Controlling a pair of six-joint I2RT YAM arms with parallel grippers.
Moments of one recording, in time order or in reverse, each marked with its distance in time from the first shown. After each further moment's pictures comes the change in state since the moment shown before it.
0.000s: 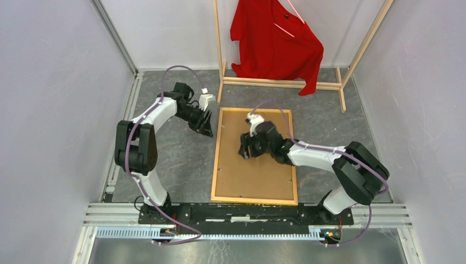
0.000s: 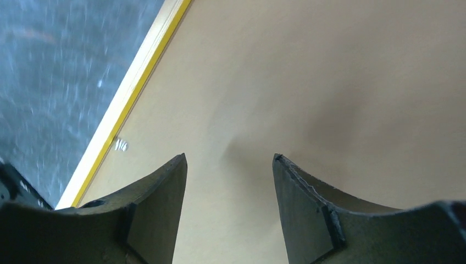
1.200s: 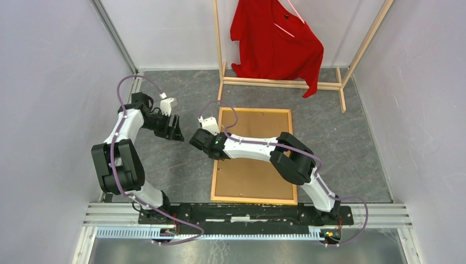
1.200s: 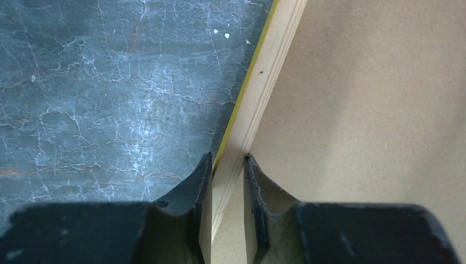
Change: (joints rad) left arm 0.378 -0.248 -0.181 -0.059 -0.100 0.071; right arm 0.385 0.657 0.919 -0.692 0.631 0.264
